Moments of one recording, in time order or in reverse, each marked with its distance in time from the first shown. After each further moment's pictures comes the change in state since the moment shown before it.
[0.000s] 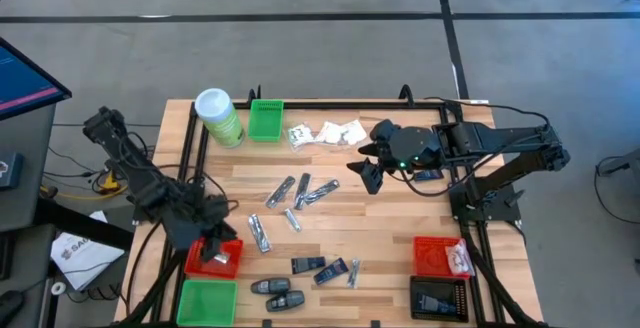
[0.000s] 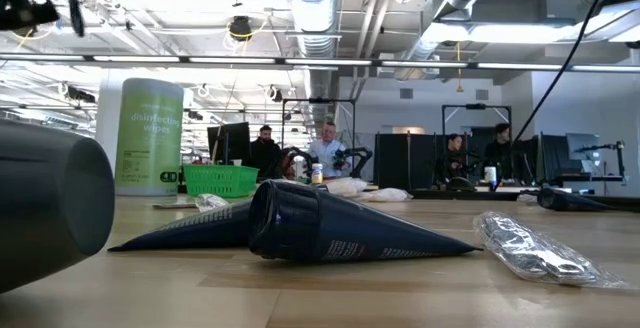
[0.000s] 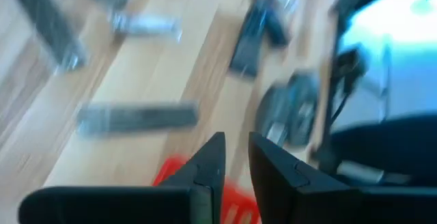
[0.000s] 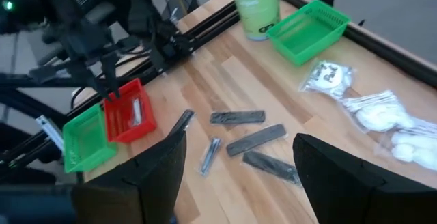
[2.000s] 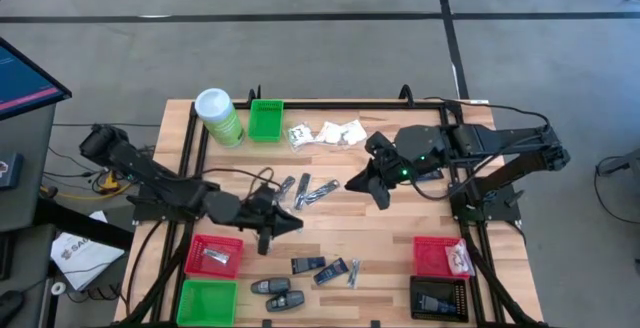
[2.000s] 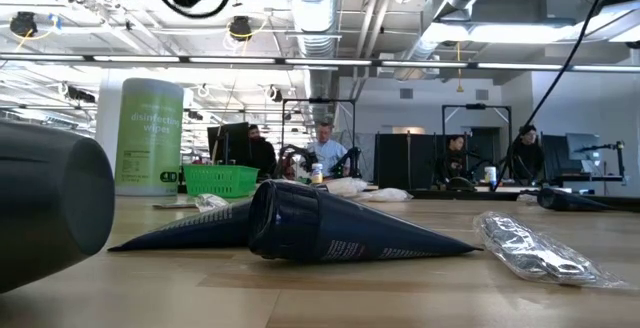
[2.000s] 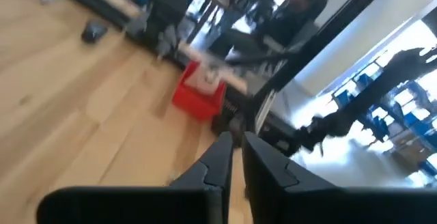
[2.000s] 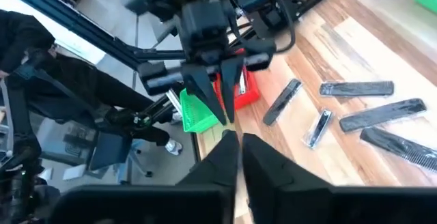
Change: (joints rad) left arm 0.362 0.348 0.000 0.992 0.063 0.405; right arm 0.013 0.000 0.000 0.149 -0.352 0.099
